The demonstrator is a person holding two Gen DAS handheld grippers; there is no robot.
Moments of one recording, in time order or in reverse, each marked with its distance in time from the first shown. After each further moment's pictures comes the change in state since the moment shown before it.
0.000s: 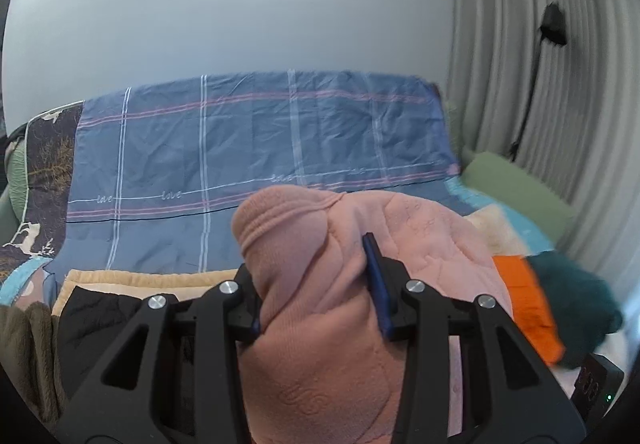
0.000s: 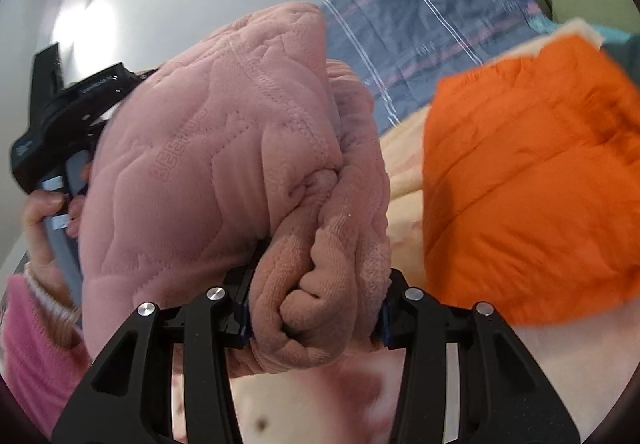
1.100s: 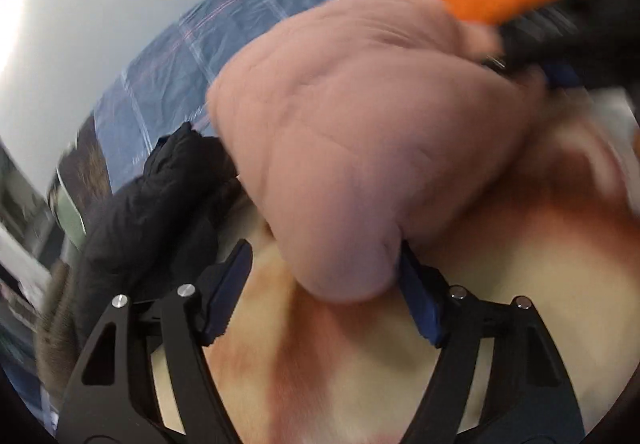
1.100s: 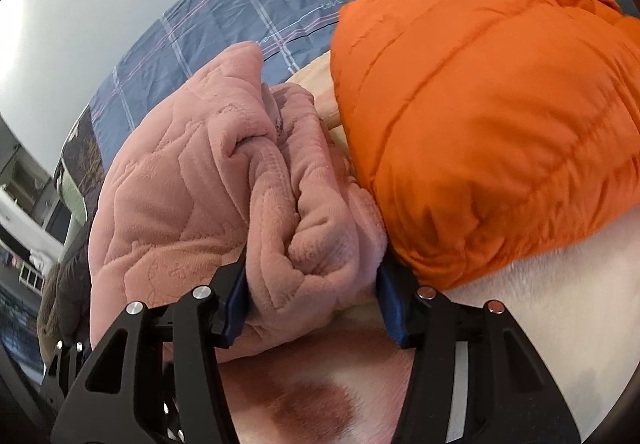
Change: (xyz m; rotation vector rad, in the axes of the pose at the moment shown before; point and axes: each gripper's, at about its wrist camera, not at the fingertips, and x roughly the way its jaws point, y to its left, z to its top) left arm -0.006 -0.018 -0.262 0.417 0.271 0.211; right arm 0.050 0.002 -0.049 0.125 0.066 -0.379
